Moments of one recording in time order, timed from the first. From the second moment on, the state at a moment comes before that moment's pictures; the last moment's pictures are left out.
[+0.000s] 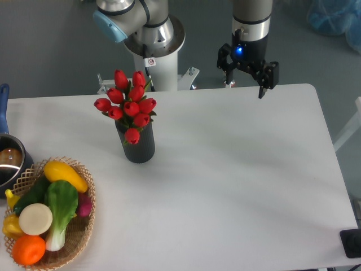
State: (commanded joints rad) arm 2.79 -1.50 -1.83 -1.17 1.50 1.43
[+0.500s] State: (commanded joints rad) arm 2.80 -1.48 -1.88 -1.17 1.42 1.41
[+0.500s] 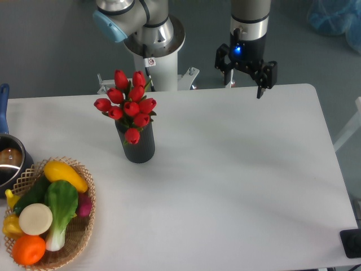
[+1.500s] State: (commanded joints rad) arm 2.79 -1.31 -2.24 -0.95 0.78 1.42
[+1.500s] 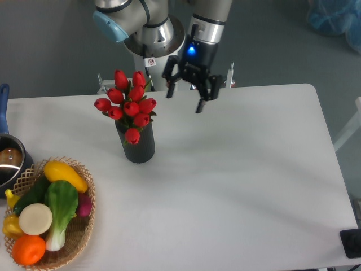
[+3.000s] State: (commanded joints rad) arm 2.80 -1.50 -2.29 -0.95 0.44 1.48
